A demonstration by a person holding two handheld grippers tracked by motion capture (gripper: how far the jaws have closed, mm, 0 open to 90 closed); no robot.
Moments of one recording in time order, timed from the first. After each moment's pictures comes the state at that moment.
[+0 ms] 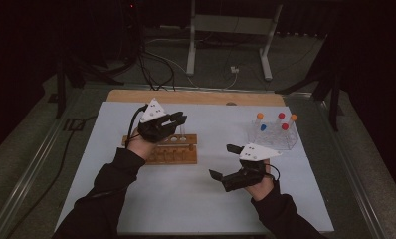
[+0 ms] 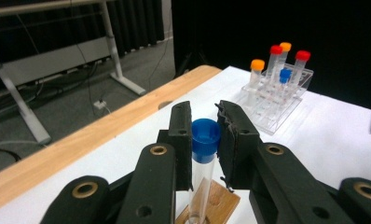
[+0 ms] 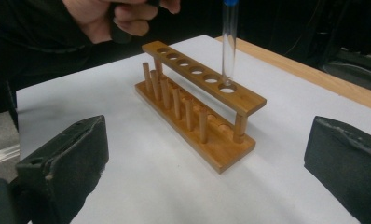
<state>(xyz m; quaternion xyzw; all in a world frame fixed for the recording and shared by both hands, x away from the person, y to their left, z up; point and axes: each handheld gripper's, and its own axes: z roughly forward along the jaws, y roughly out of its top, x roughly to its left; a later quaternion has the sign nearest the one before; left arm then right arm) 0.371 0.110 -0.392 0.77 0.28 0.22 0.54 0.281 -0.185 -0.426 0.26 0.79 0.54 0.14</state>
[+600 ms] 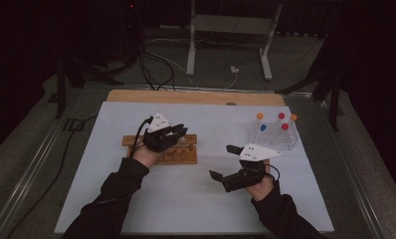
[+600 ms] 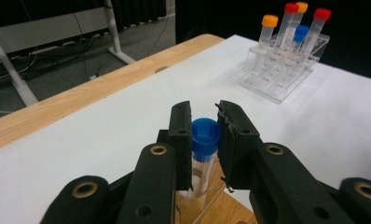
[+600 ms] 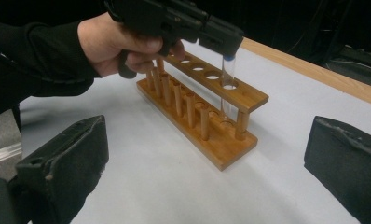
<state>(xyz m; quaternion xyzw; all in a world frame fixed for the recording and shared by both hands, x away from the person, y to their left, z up) 0.372 0.104 -0.440 0.78 0.31 0.19 0.51 0.282 -0.185 -0.428 0.26 0.79 0.53 0.14</state>
